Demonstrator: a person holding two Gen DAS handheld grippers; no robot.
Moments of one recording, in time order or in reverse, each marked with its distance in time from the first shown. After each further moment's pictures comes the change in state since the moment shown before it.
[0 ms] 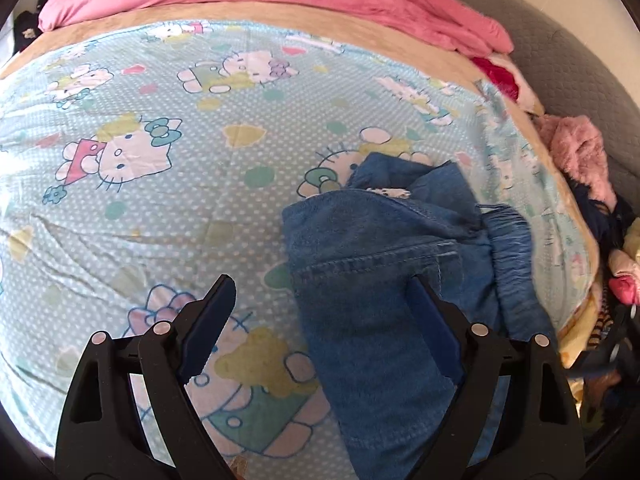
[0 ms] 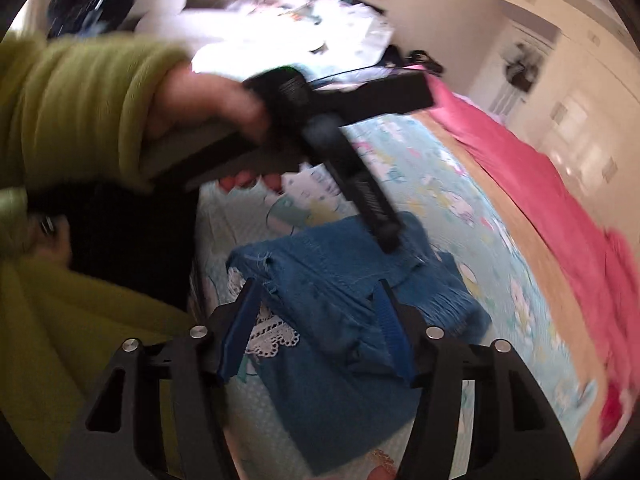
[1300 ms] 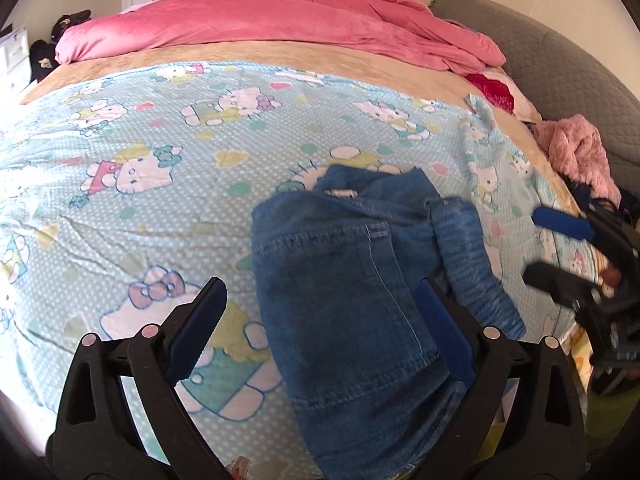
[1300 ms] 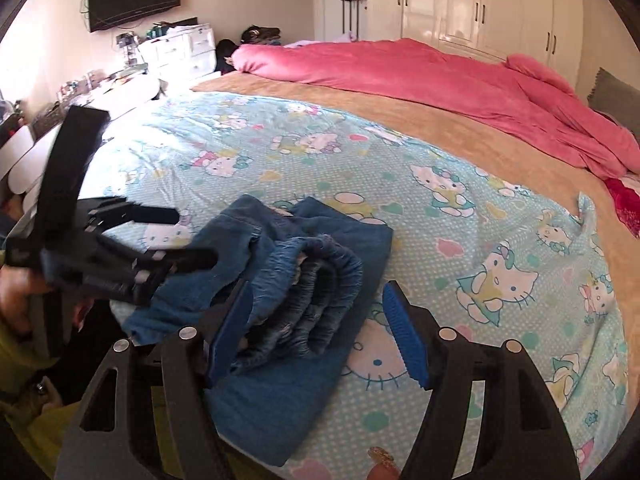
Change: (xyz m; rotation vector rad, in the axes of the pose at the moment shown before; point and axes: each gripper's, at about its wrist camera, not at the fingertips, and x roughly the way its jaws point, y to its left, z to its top) left arm -0.033 -0.044 -0.031 0.039 -0.138 0.065; right arm -0.016 -0.106 -0.046 0.692 0.034 -0.180
